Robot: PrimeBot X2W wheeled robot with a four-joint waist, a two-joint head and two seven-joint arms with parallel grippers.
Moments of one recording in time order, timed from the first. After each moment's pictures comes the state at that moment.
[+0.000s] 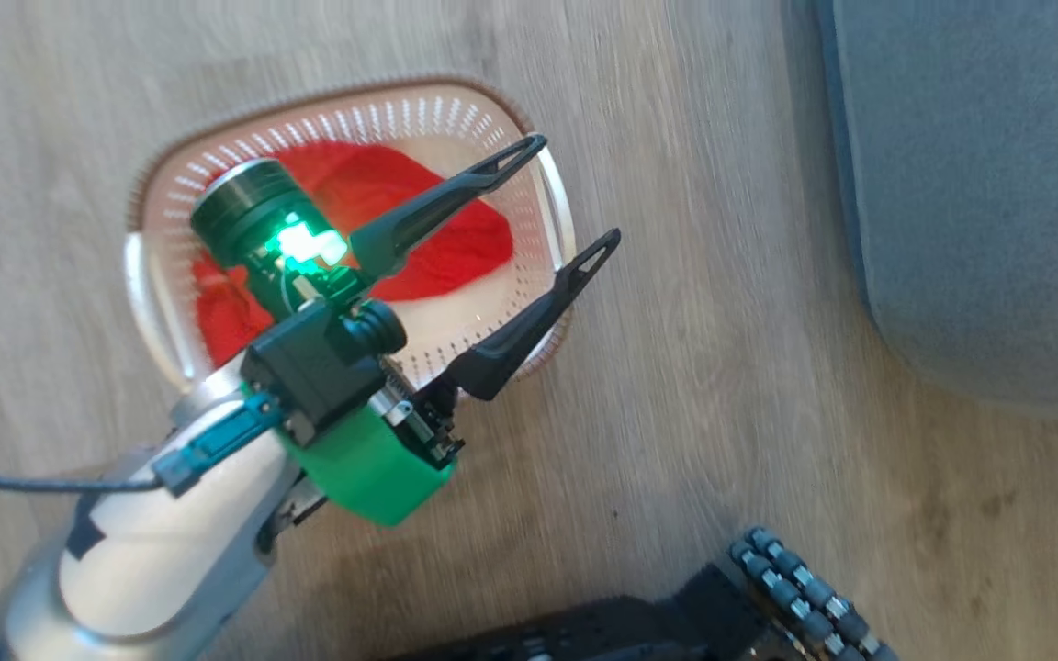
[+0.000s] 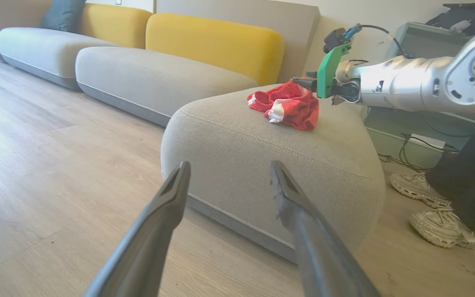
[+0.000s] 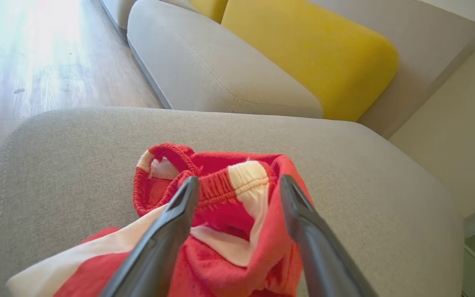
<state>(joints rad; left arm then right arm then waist) -0.63 0.42 -0.72 -0.21 -0.37 -0.13 -0.26 -1.04 -0.40 -0.65 0.85 -0.21 0.13 -0.25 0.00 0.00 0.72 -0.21</state>
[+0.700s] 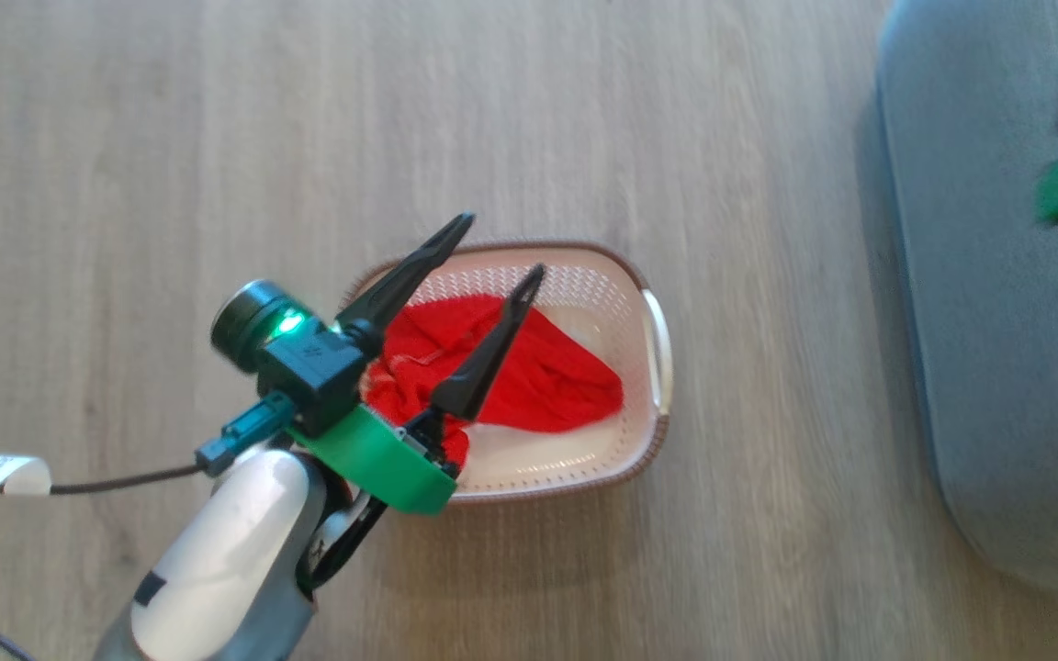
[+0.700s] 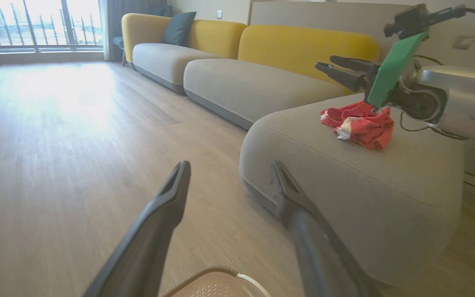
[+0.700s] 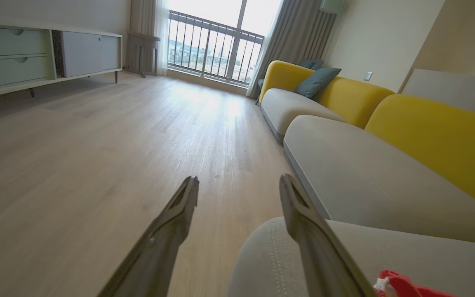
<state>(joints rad) -0.43 0.26 -0.59 0.00 -0.38 -0.13 -0.26 -0.74 -0.28 -0.20 0.53 -0.03 0.13 -0.25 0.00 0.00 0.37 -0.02</state>
